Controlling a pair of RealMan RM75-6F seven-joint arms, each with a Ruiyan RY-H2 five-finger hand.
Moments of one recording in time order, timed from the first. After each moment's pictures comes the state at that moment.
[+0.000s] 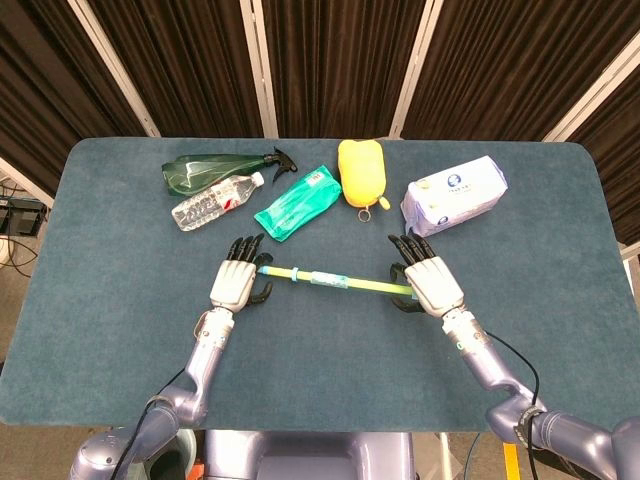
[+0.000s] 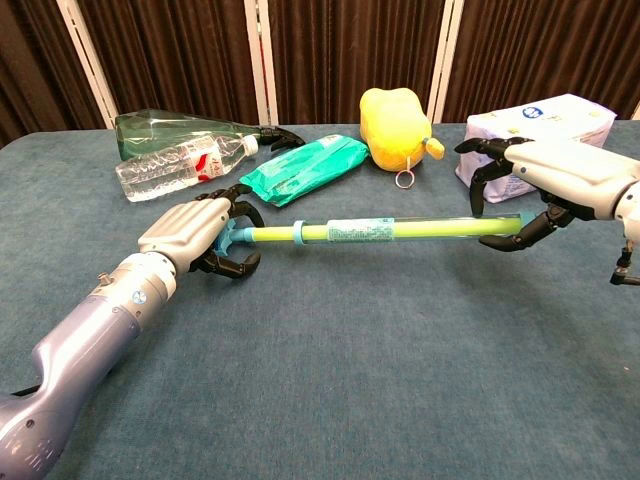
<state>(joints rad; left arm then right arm) -0.77 -2.27 -0.29 -0.40 1.41 1.05 -0.14 0.61 -1.59 0.14 -1.17 -1.50 1.06 -0.01</state>
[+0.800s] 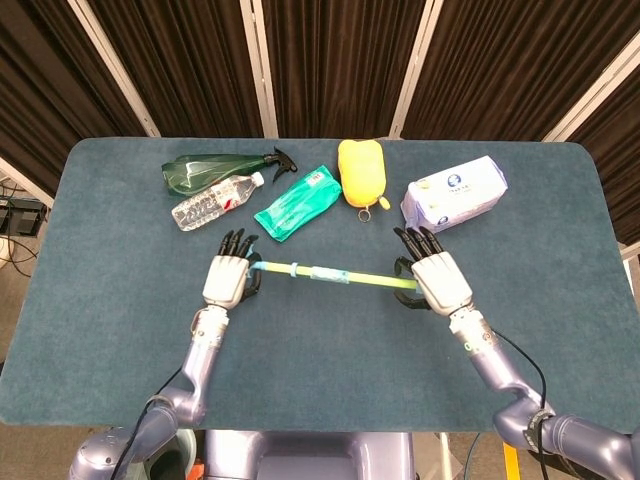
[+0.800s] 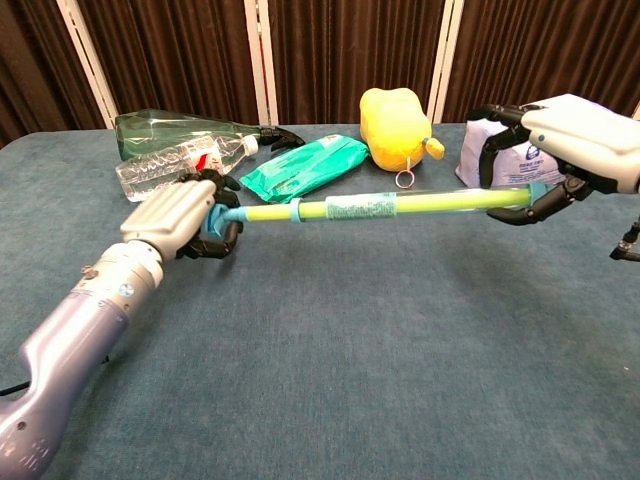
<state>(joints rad) -0.74 -2.26 -0.27 -0.40 1.37 1.24 -0.07 0.59 -1.52 0.16 -1.27 -1.49 1.13 -0.05</state>
